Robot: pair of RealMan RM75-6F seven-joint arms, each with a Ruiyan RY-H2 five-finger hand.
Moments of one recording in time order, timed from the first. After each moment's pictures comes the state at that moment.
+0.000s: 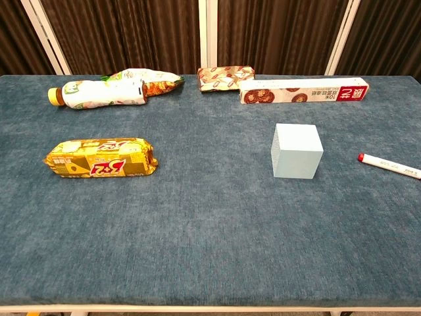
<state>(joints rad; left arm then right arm) -0.15 -1.29 0.01 -1.28 1.53 1.40 -0.23 0.32 -1.40 0.20 -1.45 -0.95 1.15 -0.39</state>
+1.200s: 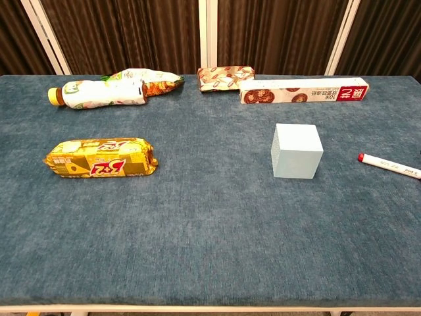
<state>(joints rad) -0.15 -1.29 0.01 -1.28 1.53 1.40 -0.23 0.42 -1.54 0.24 -1.41 -0.71 1.12 -0.52</state>
